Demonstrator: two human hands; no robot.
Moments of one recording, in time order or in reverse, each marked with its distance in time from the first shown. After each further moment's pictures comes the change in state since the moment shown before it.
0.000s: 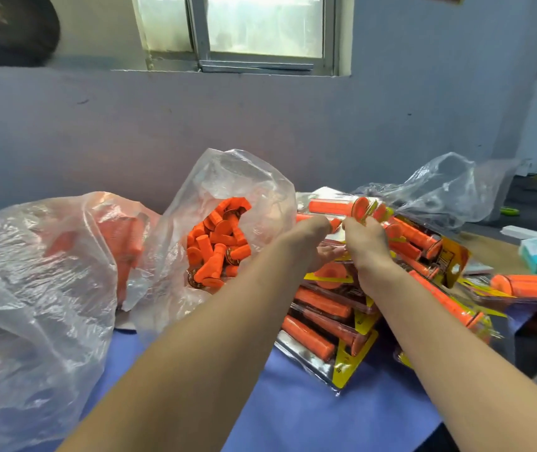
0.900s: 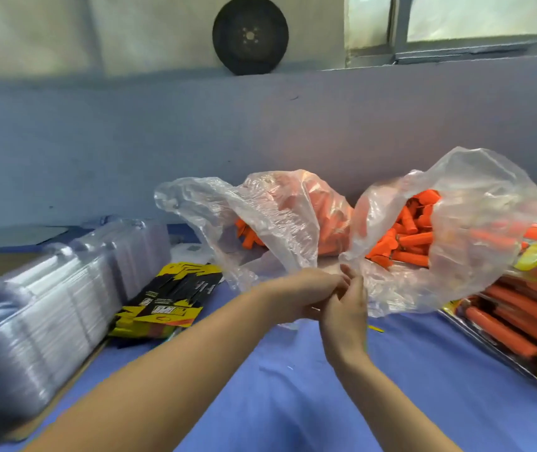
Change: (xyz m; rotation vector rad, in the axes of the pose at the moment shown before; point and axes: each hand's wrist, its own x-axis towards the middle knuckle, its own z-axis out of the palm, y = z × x) left_hand -0.240 -0.053 -0.268 0.433 0.206 0.018; right_hand -0.326 0.016 0.176 0.203 -0.434 -0.207
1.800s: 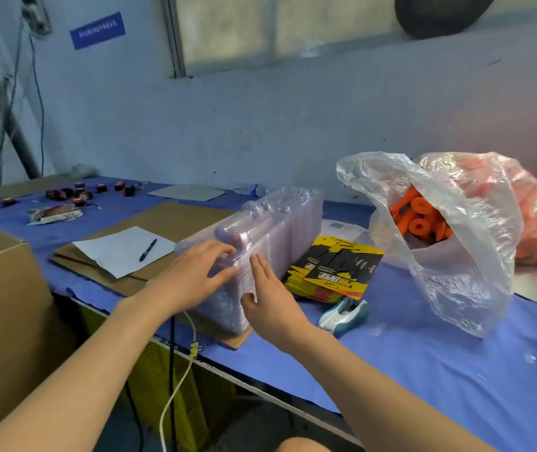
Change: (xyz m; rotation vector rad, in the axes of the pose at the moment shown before) left_hand -0.301 -0.164 -0.304 0.939 0.801 -0.054; right_hand -0.201 -0.065 0.260 -0.337 -1.084 -0.495
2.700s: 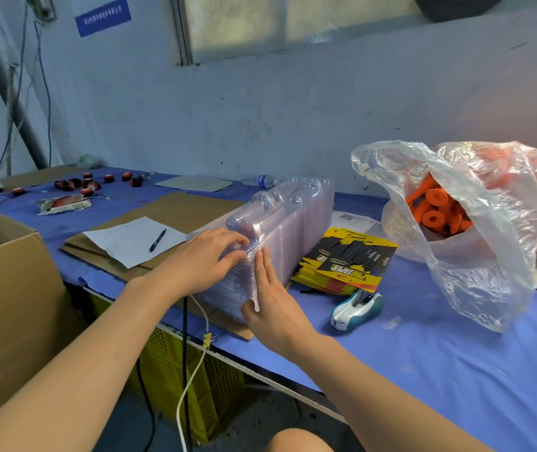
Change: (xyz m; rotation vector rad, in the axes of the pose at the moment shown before) left_hand 0.011 -0.014 -0.007 0.060 0.005 0.075; right_hand -0.001 0.014 0.037 -0.064 0.004 -0.086
